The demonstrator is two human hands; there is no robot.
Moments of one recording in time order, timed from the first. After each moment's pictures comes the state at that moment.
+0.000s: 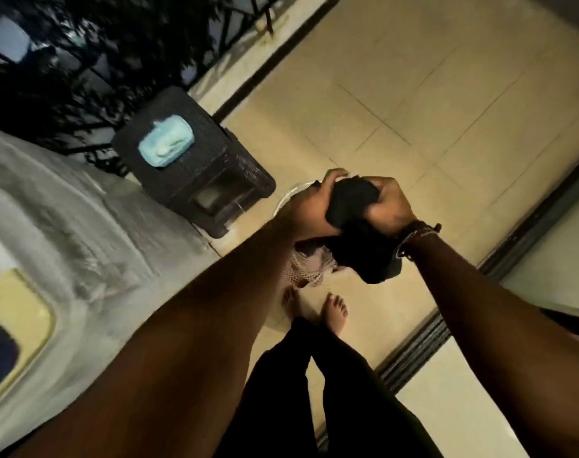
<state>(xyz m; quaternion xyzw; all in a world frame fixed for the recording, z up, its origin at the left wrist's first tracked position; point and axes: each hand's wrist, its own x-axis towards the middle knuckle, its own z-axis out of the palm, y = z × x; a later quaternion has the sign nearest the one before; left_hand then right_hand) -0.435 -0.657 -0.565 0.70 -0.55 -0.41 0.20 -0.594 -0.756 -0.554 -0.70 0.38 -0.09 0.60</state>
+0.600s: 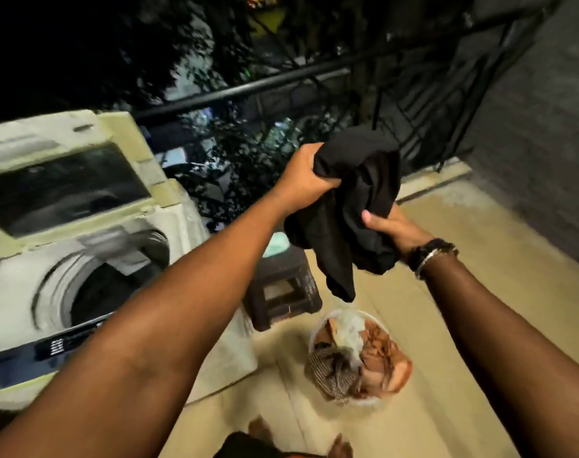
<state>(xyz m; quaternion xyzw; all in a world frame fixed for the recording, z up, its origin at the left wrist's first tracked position) -0.335 -0.592 -0.190 0.69 -0.45 -0.14 0.54 -0.494 -0.723 -0.253 -0.64 0.12 -0.11 0.75</state>
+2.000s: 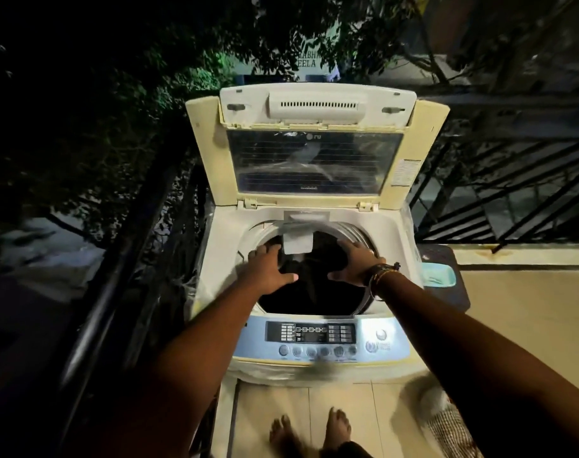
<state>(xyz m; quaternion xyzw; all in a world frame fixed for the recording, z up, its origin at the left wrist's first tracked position) -0.082 -0.004 -0.374 0.95 -0.08 -0.22 0.19 -0.105 -0.250 -0.375 -0.96 0.08 0.20 0.17</state>
